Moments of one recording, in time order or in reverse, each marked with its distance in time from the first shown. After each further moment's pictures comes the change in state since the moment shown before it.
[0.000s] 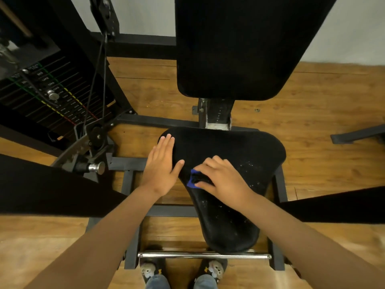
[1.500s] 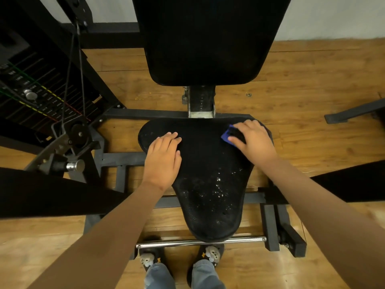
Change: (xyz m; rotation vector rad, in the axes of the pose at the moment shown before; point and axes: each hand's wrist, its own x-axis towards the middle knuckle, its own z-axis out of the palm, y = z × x) left_hand 0.006 0.045 0.026 0.190 0.114 0.169; right_hand -0.022 0.122 -0.029 -0.041 0.246 0.383
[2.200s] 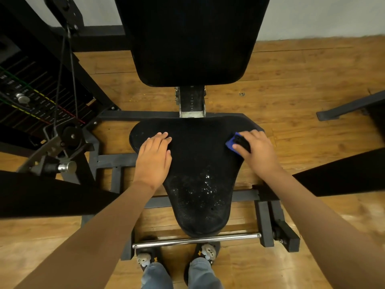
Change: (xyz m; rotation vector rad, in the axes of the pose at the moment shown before) left_hand 0.000 0.003 0.000 0.061 -0.025 -0.016; right_hand -0.040 0.024 -0.003 0.079 0.049 0.146
